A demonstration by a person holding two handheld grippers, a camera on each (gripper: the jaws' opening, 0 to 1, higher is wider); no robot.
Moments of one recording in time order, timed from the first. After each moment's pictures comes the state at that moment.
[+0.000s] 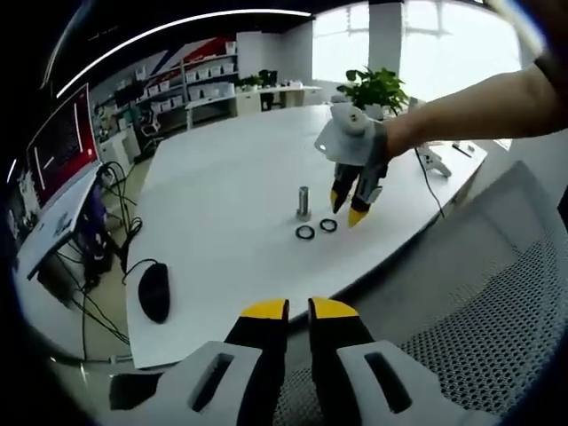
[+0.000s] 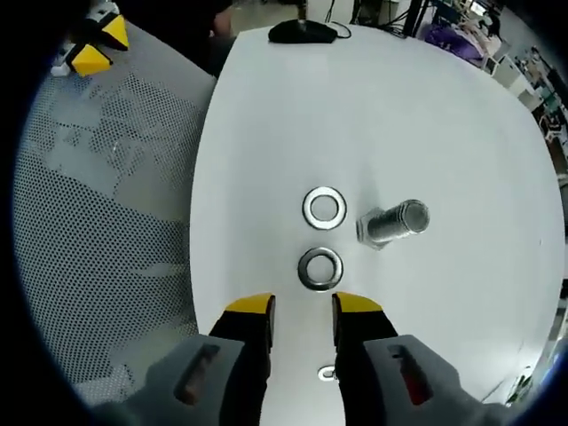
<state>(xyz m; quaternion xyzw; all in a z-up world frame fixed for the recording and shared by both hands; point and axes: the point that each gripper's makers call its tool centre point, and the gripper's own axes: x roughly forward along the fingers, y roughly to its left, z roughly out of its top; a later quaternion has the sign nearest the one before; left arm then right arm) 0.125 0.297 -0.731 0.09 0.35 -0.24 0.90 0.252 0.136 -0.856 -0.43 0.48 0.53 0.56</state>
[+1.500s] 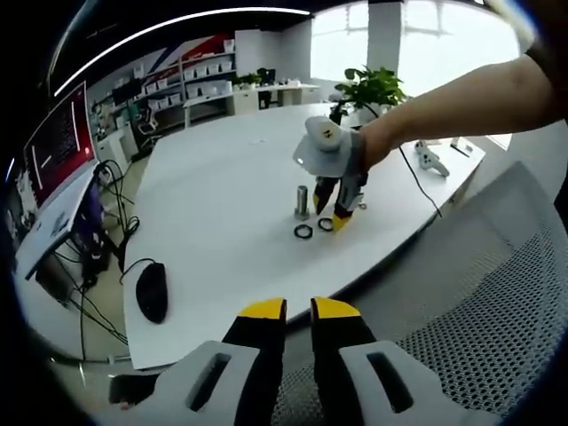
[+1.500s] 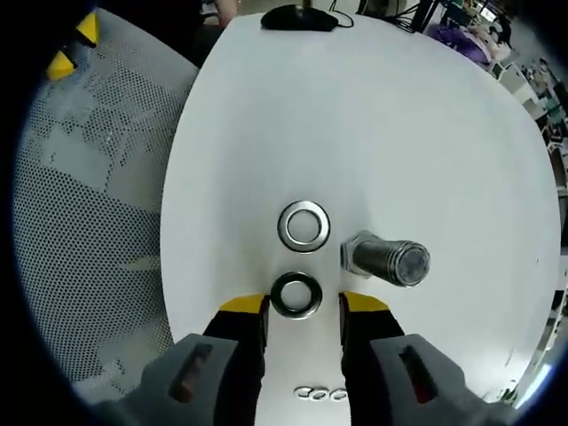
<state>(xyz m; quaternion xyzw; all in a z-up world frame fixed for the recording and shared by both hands) 0.126 0.295 -0.731 0.09 0.36 -0.25 0.90 0.268 0.147 -0.872 -0.46 0.47 0.52 0.55</state>
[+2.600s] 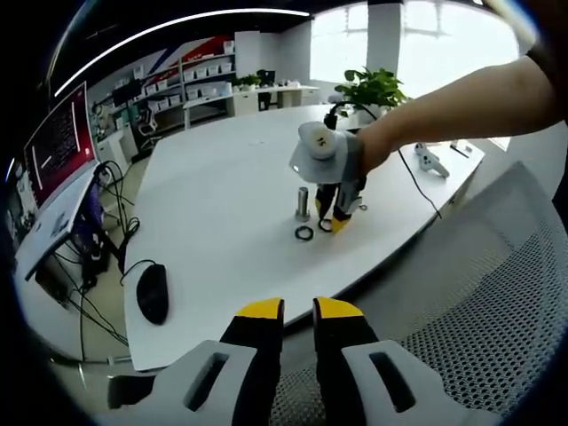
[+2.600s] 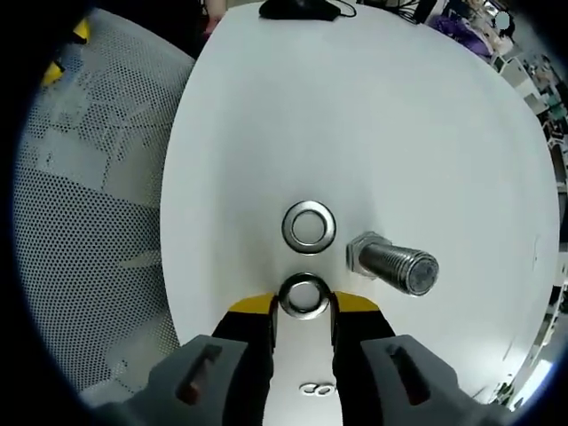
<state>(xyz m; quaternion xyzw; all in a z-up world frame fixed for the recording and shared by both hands) 0.127 0.297 -0.731 0.09 0.35 -0.25 0.90 0.264 0.147 -0.872 -0.47 0.49 0.50 0.54</state>
